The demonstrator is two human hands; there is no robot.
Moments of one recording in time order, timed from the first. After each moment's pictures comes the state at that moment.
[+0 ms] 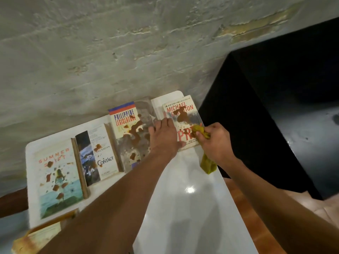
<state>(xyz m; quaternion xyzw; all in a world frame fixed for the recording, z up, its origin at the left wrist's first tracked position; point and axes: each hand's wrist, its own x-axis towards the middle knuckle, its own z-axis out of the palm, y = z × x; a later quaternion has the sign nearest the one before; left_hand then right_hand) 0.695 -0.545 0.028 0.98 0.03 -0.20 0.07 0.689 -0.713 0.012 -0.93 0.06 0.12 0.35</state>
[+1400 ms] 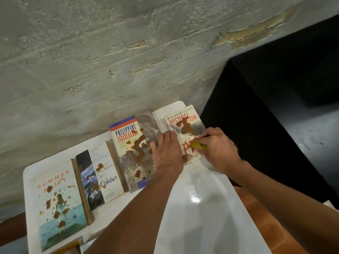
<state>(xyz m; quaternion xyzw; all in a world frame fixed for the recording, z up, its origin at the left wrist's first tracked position) 0.695 -0.545 0.014 0.98 0.03 -0.18 0.07 0.705 -0.707 0.015 -0.97 -0.11 0.14 0.15</state>
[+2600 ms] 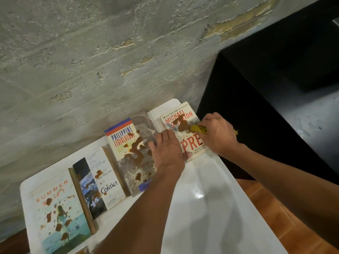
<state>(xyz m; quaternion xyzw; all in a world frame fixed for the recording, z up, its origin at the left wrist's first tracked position) 0.699 -0.547 0.009 0.98 0.03 -0.19 0.04 0.728 -0.708 0.014 -0.98 -0.07 0.08 0.18</state>
